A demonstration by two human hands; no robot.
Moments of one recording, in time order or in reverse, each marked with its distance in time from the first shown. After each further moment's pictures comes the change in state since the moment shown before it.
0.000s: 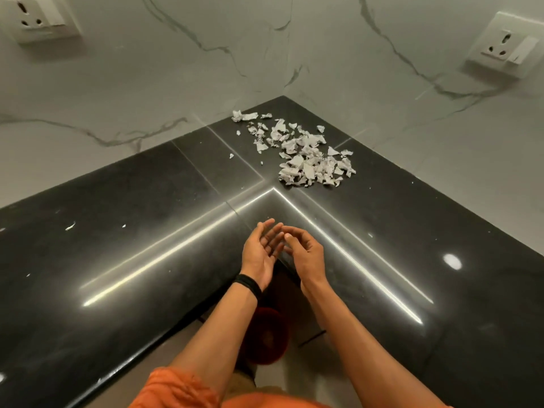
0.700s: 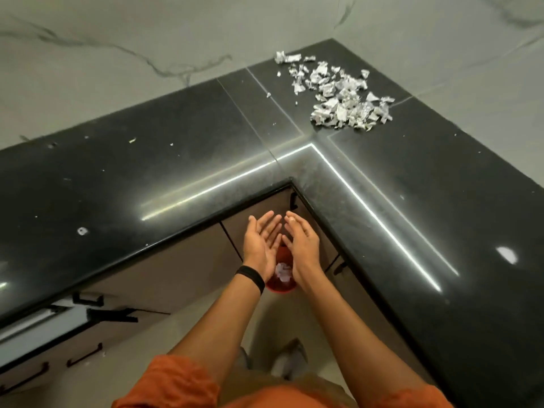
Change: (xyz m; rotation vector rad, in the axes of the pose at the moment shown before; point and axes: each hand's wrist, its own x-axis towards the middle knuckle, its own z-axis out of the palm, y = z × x) left_hand -0.146 -0.095 -0.053 -0.120 0.223 0.074; right_hand -0.147 0.035 -0.027 0.185 -0.084 0.334
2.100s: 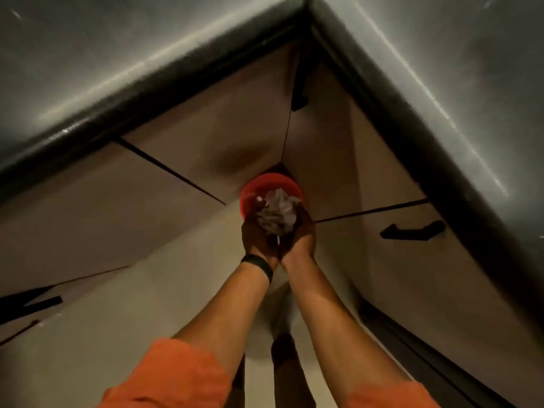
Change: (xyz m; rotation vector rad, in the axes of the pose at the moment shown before) left_hand 0.211 -0.214 -0.157 -0.213 0.397 -0.345; right_hand 0.155 0.270 -0.074 0.339 0.377 0.470
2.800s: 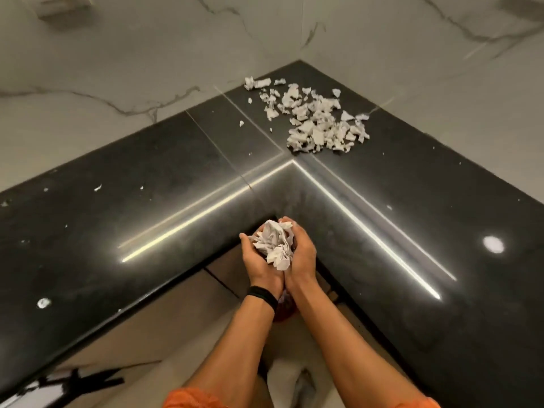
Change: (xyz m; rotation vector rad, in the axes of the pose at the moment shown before) left_hand -0.270 0.092 0.165 -0.153 -0.480 0.233; right_hand -0.227 -0.179 0.113 0.118 -0.334 -0.351
